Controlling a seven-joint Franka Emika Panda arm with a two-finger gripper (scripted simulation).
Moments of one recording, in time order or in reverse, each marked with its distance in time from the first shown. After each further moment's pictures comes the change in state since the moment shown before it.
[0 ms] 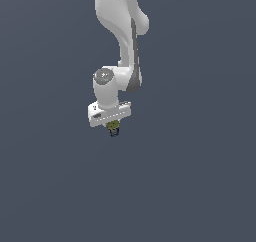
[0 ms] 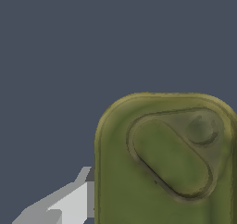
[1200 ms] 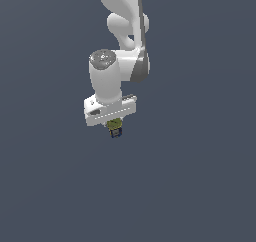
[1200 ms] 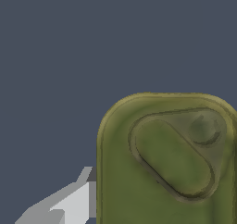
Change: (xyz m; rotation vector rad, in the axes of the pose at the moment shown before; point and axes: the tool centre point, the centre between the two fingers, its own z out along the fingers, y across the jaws) arm 0.059 0.003 -0.091 0.002 -0.003 0.000
